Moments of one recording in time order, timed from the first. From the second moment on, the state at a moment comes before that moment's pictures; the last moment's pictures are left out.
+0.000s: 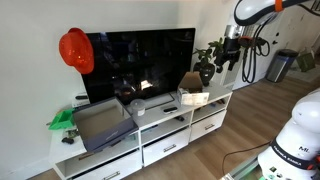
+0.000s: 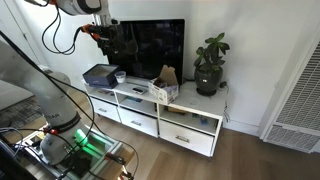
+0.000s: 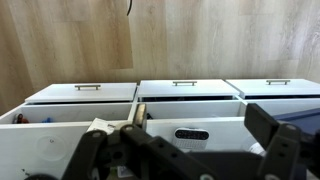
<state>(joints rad) 0.01 -0.59 0.00 -2.50 0.02 1.91 0.01</state>
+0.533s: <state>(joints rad) 0.01 -0.59 0.00 -2.50 0.02 1.91 0.01</state>
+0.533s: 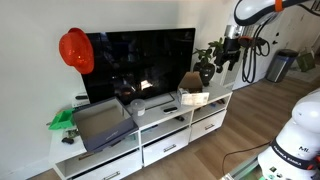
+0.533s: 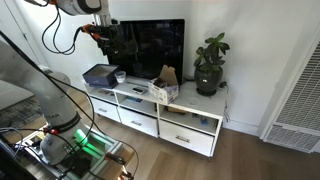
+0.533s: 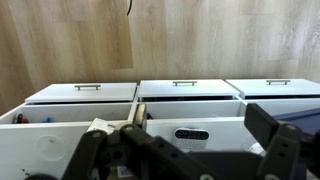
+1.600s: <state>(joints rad) 0.06 -0.22 0.04 -2.51 -0.18 2.37 -0.24</state>
